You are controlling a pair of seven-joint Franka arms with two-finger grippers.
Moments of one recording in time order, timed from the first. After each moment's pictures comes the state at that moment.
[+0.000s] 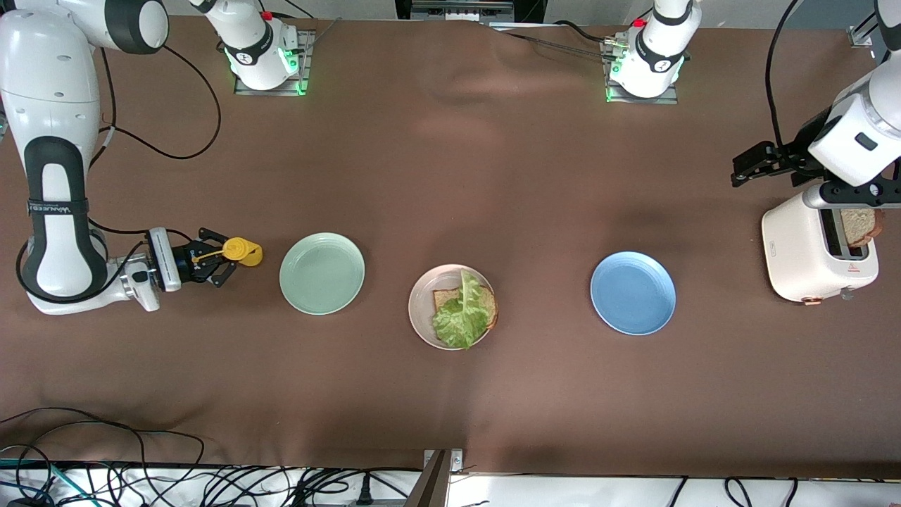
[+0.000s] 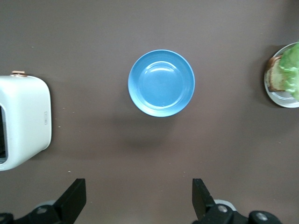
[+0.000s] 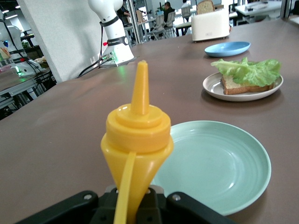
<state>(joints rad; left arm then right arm) 0.01 0.06 -0.07 -1.55 -0.06 1.52 -0.10 -0.08 0.87 -0.18 -1.45 0.97 1.34 -2.36</state>
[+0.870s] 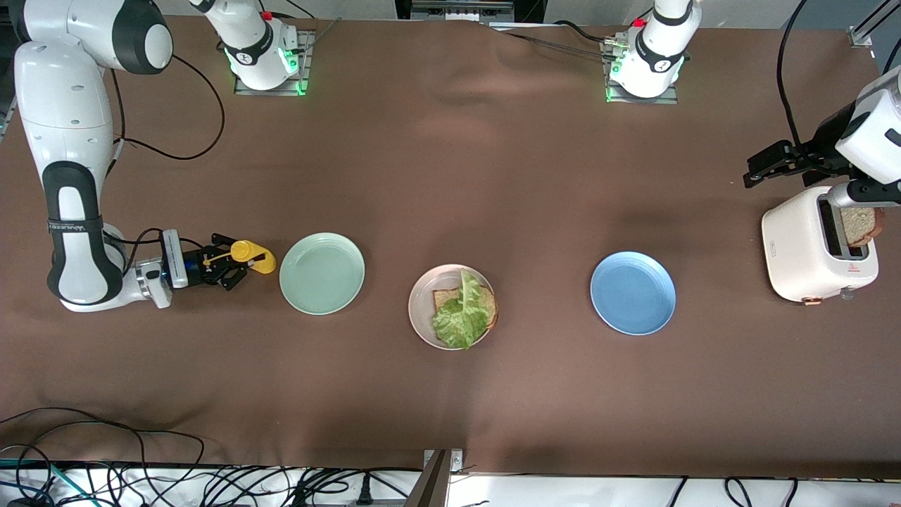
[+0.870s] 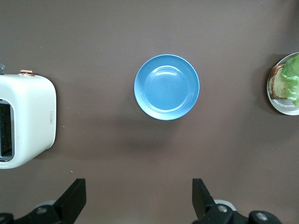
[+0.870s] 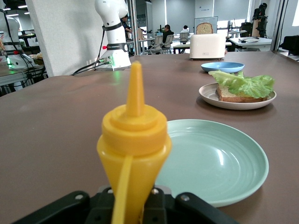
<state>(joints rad) 0.03 0.06 -0.07 -1.54 -0.05 1.51 -0.10 -0.11 0.95 -0.18 -1.45 1.02 1.34 -2.52</state>
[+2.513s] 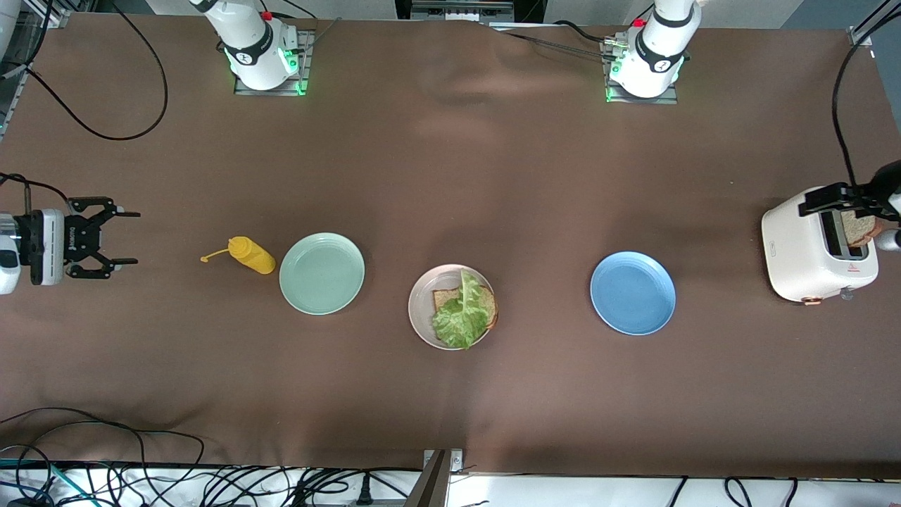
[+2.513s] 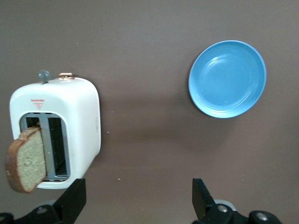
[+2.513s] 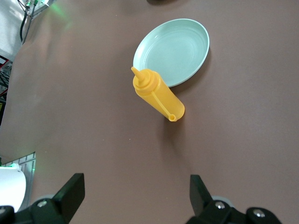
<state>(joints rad) 0.27 0.20 -0.06 -1.55 0.03 1.58 0.23 -0.12 0.55 -0.28 -1.43 0.52 1.43 -1.69</state>
